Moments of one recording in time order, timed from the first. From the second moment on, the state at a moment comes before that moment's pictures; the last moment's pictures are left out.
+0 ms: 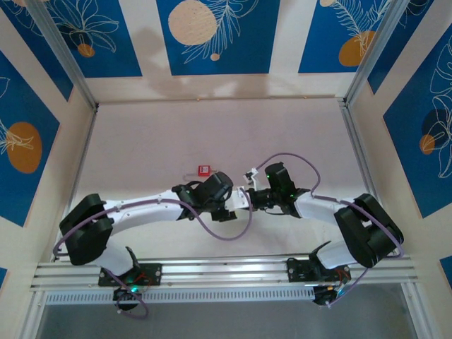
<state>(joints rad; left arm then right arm) -1.03 1.47 0.94 -0.31 -0.03 0.47 0.54 1.40 0.52 0.19 -0.83 0.69</state>
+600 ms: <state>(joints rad) -1.03 1.13 0.81 -0.28 -0.30 0.51 0.47 1.44 0.69 0.06 -0.82 0.63</state>
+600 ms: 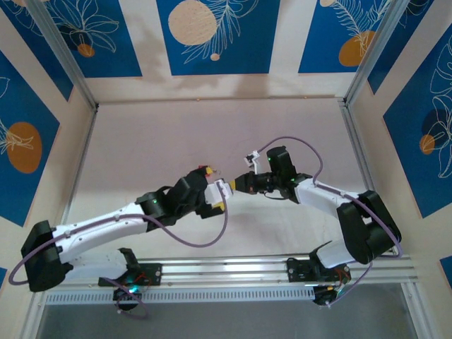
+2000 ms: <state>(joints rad) -0.97 1.01 0.71 0.05 -0.71 0.47 0.42 1.67 0.65 0.12 -0.80 0.50</state>
